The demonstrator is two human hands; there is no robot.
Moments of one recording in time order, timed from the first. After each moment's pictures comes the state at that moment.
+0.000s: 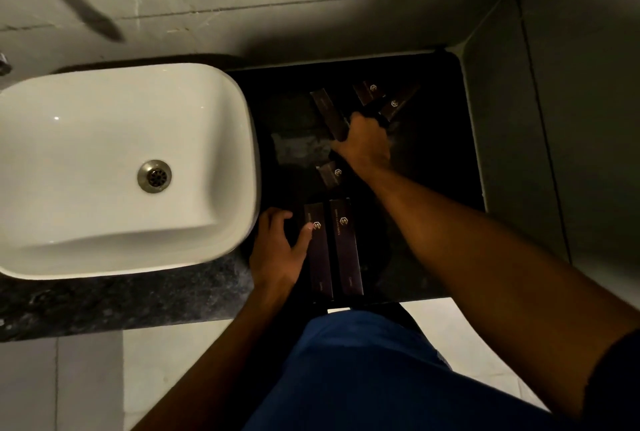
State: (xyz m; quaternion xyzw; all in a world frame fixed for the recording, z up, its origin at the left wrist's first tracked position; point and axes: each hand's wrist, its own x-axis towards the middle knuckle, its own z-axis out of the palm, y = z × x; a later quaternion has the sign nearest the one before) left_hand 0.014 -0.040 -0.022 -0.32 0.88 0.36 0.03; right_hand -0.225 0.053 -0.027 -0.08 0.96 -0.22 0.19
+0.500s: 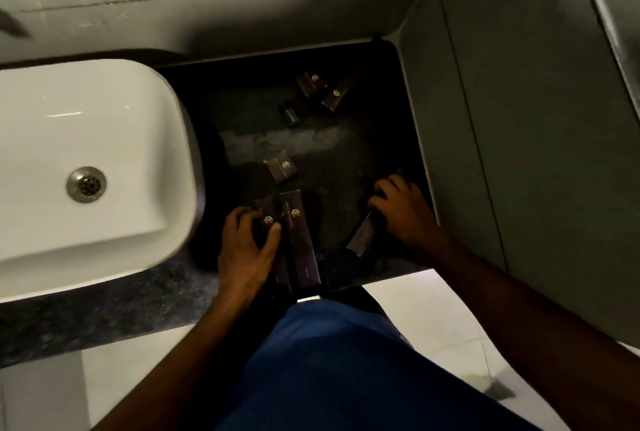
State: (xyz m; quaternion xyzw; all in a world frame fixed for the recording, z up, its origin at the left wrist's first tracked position) left_hand 0.015 -0.015 -0.025 -0.26 0.89 0.36 0.04; right_hand -0.134 0.261 -0.013 -0.31 0.92 0.01 0.24
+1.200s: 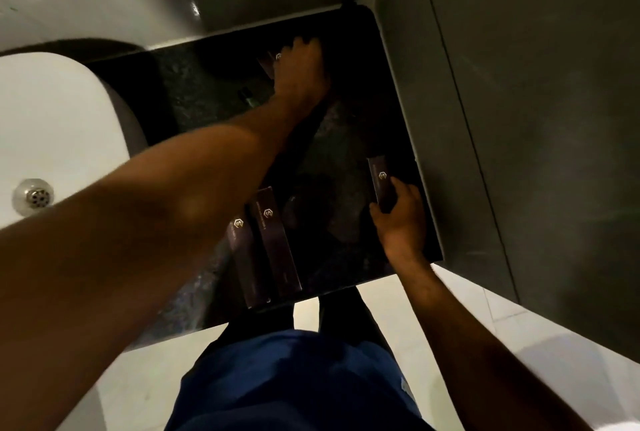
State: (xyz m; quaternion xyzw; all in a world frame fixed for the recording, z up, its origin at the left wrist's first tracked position) left_hand -0.297 0.061 -0.022 -0.05 0.98 0.19 0.11; right_hand -0.096 0.270 -0.053 0.18 0.92 -0.32 0.12
